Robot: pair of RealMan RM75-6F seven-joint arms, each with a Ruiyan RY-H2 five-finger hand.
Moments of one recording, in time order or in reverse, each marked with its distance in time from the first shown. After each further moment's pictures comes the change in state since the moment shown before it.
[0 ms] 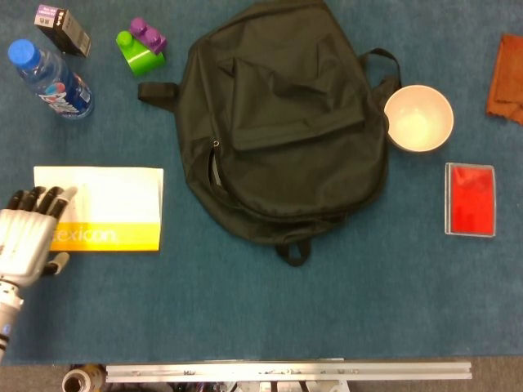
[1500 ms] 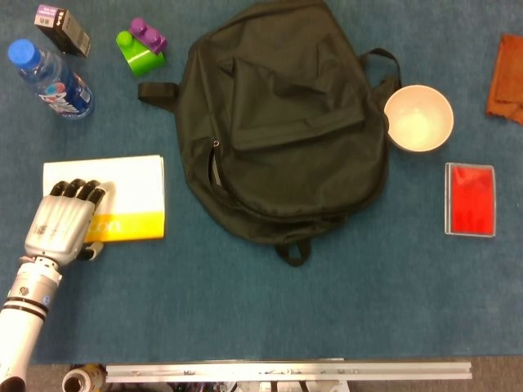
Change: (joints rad) left arm -0.112 -0.155 -0.029 0.103 -0.145 -0.120 -0.017; right arm -0.027 0.001 -0.014 0.033 0.007 0.015 0.036
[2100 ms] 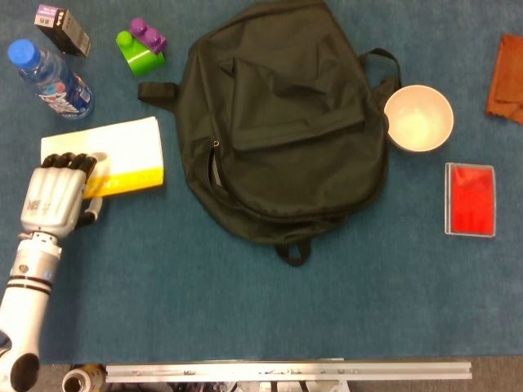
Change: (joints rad) left arm -0.028 -0.087 -0.086 0.118 -0.014 0.061 -0.106; right arm -0.009 0.012 -0.001 -0.007 0.003 0.006 0.013
